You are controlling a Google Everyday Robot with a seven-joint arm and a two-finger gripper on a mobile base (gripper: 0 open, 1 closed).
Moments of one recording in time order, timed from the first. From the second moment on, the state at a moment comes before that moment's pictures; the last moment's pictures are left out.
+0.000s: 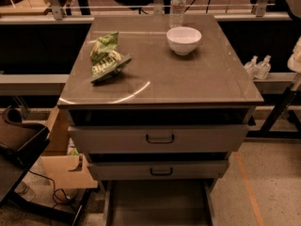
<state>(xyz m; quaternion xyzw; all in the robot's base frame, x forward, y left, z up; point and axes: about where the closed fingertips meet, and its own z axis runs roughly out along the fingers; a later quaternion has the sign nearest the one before) 0.430 -0.221 1.125 -0.54 0.76 -0.21 0.29</state>
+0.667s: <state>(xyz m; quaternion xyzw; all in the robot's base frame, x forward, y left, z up) 0.457 -0.182 1.130 -0.53 0.75 -0.20 0.34</state>
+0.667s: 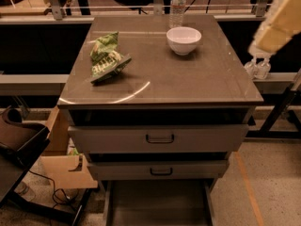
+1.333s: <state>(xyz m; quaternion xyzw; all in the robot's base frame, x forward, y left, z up) 0.522 -0.113 1.088 -0.47 0.76 -0.13 0.43</state>
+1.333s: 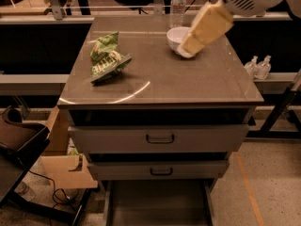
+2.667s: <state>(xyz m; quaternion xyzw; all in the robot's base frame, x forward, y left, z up) 0.610 -0.024 1.031 -0.44 0.75 -0.05 0.49</state>
